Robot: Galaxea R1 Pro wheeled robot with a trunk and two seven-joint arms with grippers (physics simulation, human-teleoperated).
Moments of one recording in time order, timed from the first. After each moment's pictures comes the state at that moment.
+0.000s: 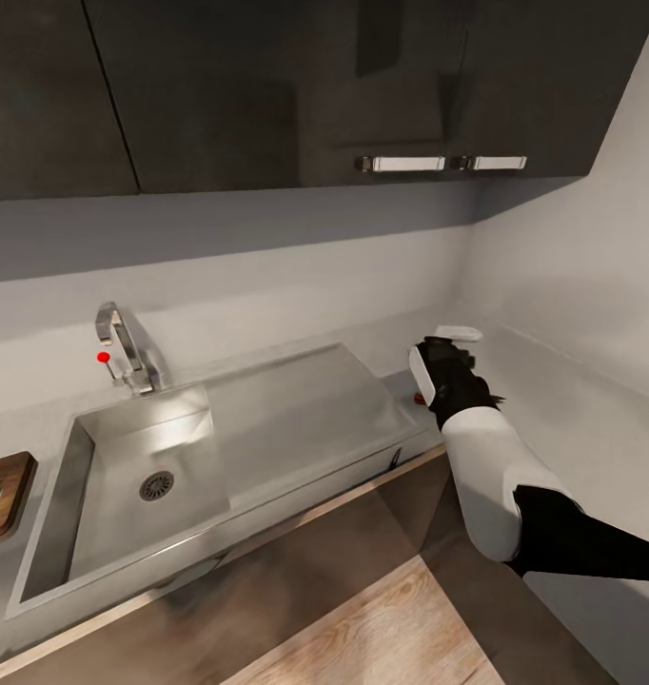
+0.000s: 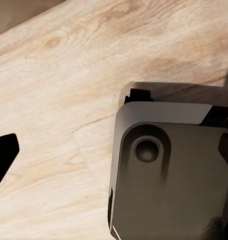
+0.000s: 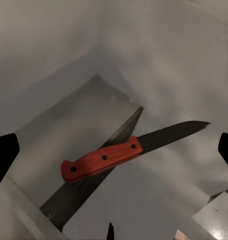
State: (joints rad) left arm -0.33 0.04 -0.23 0.08 0.30 -0.09 0.06; right arm -1.24 0.17 -0.22 -0.60 0.14 0.59 -0.53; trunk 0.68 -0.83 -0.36
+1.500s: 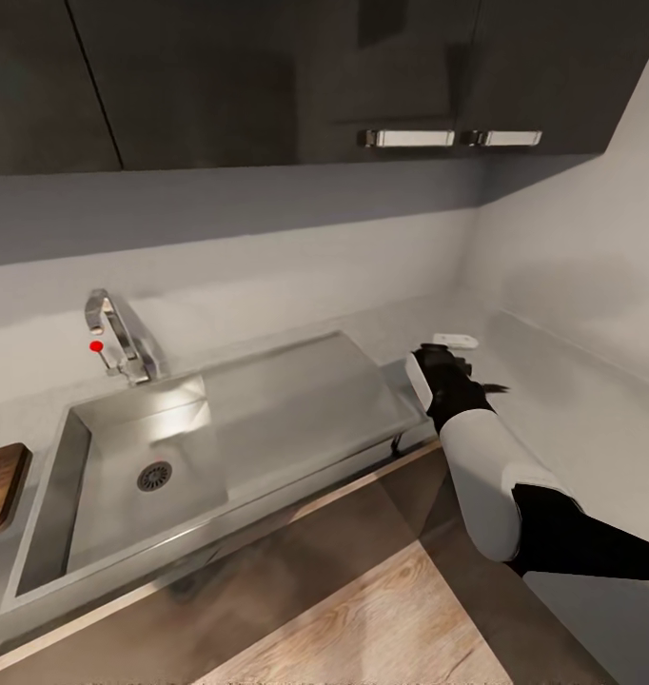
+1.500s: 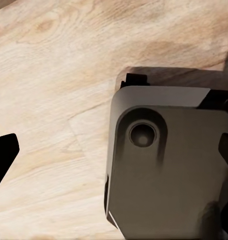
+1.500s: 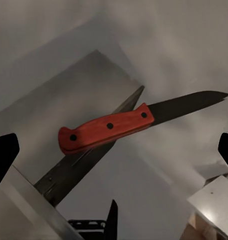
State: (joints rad) left arm -0.33 0.03 -0.23 0.08 0.30 -0.08 0.05; right arm -1.24 0.17 -0.22 -0.55 0.14 0.58 -0.54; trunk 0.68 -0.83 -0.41
